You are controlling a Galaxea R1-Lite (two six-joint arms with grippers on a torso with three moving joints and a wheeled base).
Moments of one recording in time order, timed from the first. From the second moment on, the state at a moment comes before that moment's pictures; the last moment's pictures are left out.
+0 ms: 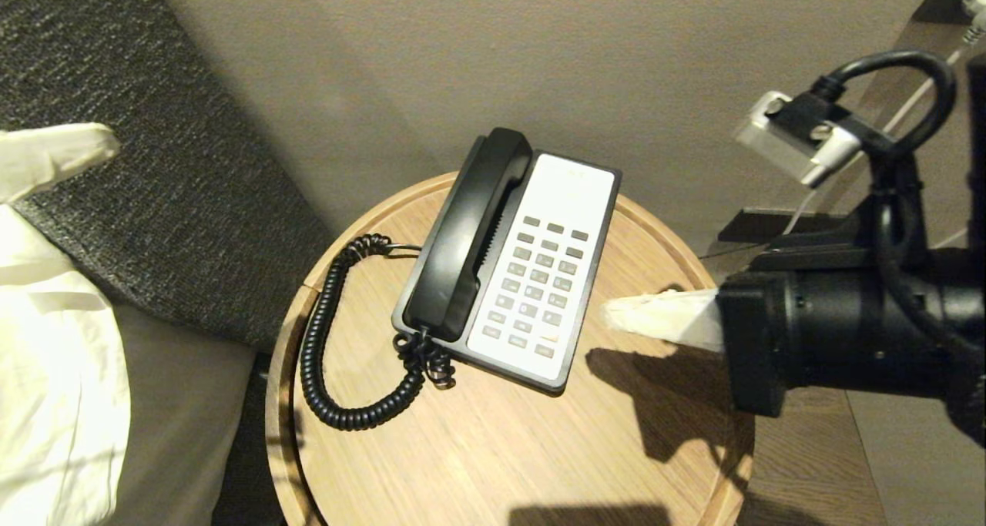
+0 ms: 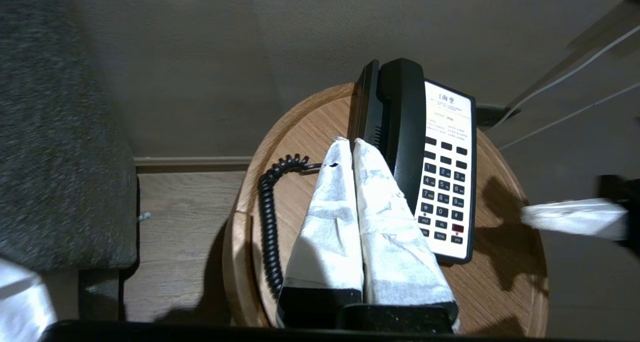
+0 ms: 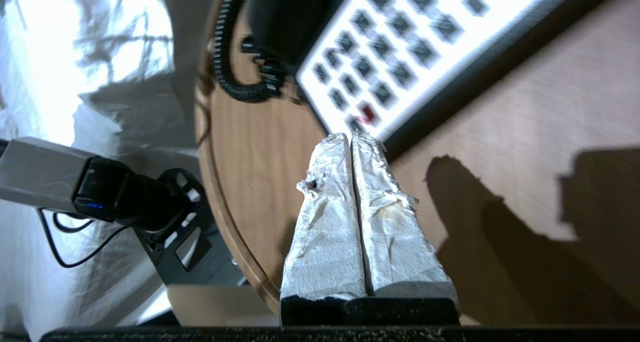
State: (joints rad) left arm -0.92 0.91 -1.01 0.04 0.50 -0.17; right arm 0.92 1.41 -1.09 0.08 0.03 0.31
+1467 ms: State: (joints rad) left arm -0.92 0.77 -0.93 0.05 0.50 -0.17; right arm 0.94 1.60 -1.10 0.01 -0.06 0.28
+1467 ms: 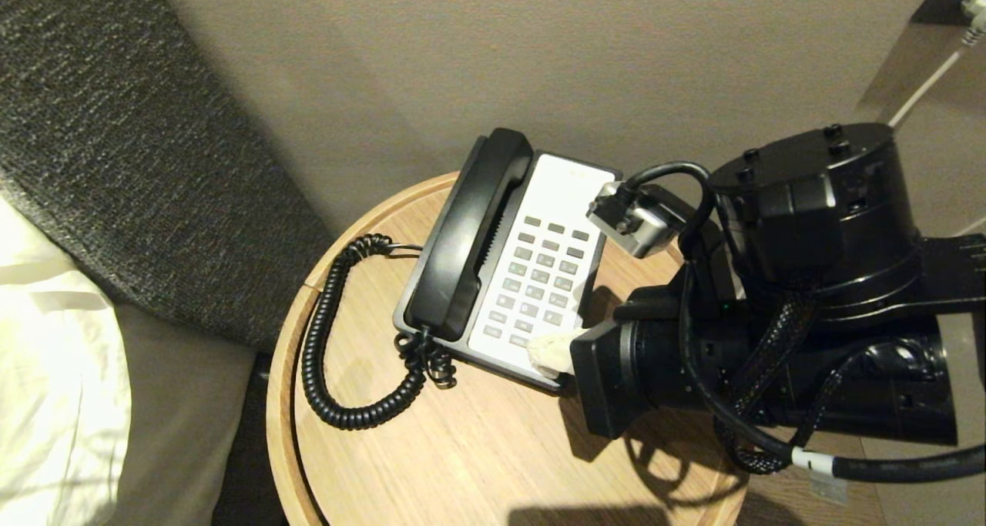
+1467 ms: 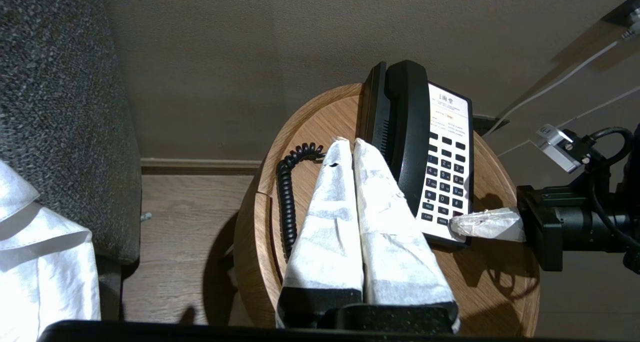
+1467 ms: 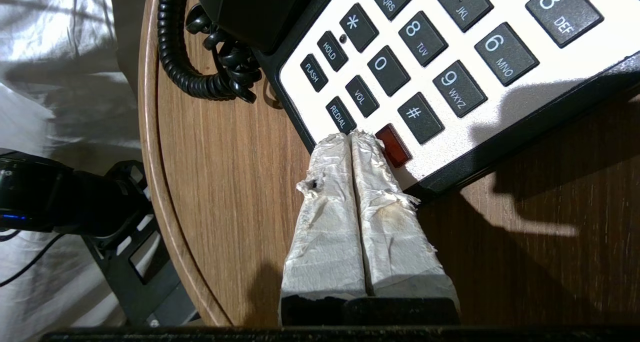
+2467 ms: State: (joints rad) left arm -0.92 0.76 -0.89 0.06 0.51 -0.24; right arm 0.93 1.53 -1.10 0.01 -0.06 0.28
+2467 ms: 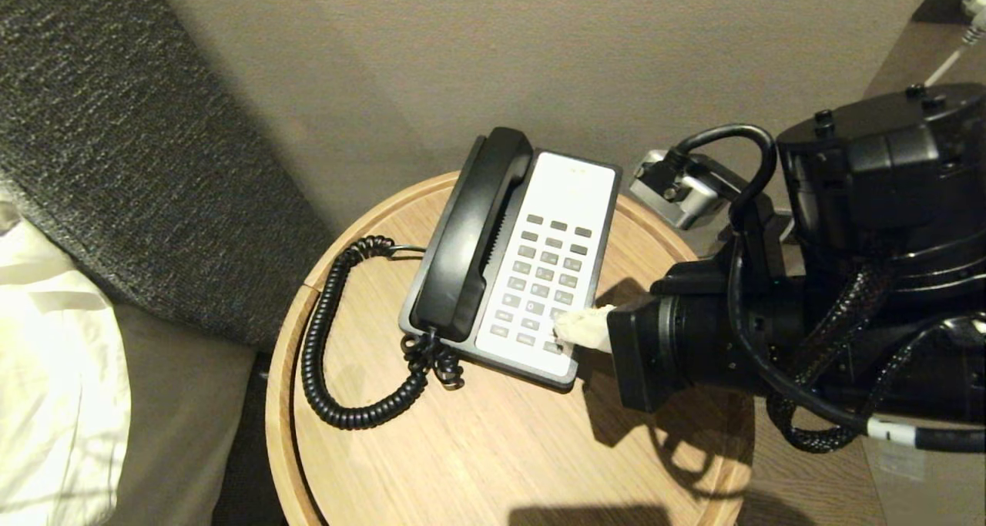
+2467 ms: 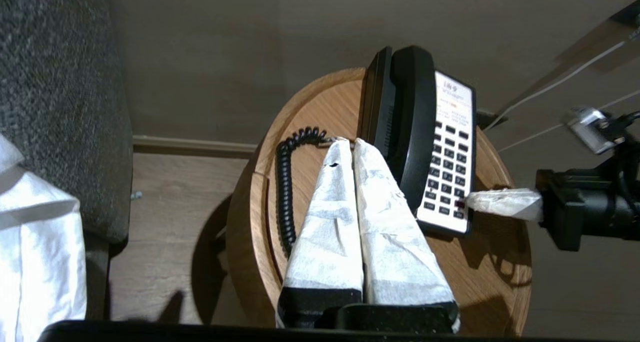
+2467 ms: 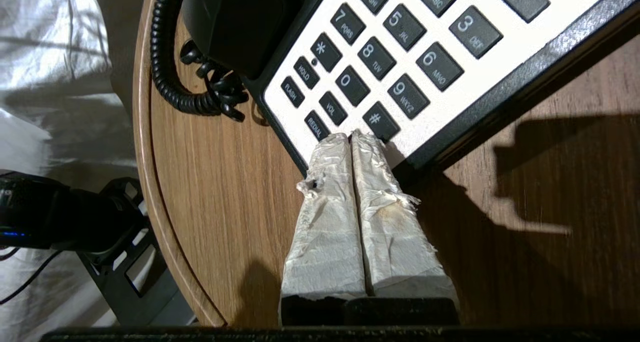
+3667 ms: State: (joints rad) left arm -0.04 0.24 -0.55 0.44 0.36 -0.40; right arm 0.93 1.43 -1.09 0.01 -0.11 0.29
